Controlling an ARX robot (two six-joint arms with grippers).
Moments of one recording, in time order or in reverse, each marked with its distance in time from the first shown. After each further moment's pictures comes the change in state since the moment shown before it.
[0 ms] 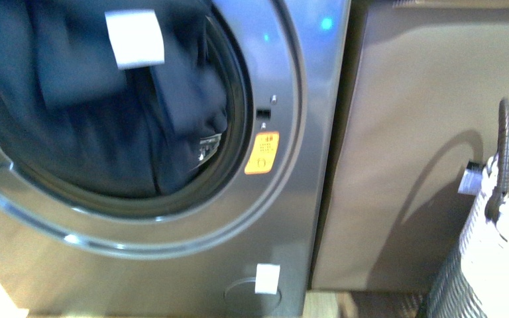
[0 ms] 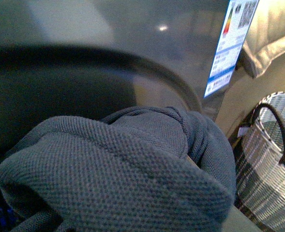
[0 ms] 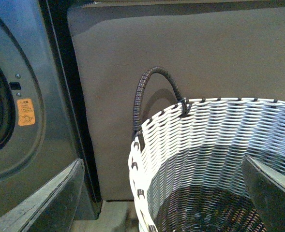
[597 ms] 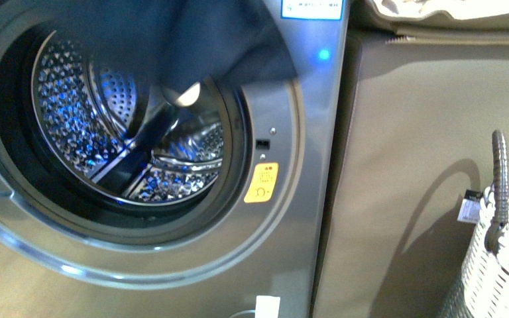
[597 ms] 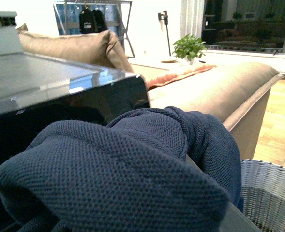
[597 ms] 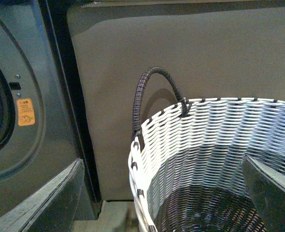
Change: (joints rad) left arm -0.334 0.028 0.377 -0.075 -0.209 -0.078; right arm 0.000 0.000 0.000 0.000 0.000 0.000
